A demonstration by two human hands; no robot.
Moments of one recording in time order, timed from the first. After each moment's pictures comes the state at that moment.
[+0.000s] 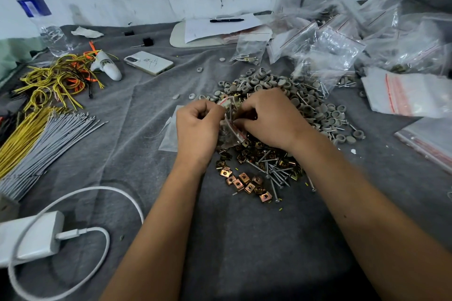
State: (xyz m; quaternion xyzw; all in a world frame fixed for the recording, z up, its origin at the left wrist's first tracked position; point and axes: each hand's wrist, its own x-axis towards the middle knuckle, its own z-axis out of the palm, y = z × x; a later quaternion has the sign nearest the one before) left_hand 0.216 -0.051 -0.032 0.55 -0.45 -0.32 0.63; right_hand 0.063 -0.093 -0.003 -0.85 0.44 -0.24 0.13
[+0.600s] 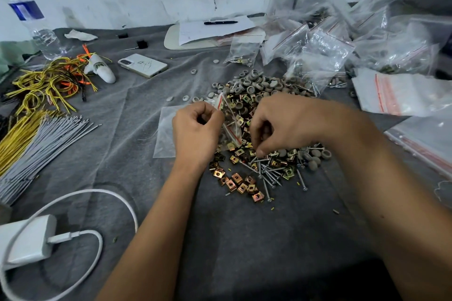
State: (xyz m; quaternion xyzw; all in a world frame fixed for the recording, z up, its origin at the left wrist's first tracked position) left_hand 0.209 -0.050 -0.035 0.57 -0.52 -0.22 0.60; right_hand 0.027 -0.082 0.044 -0.89 0.41 0.03 0.21
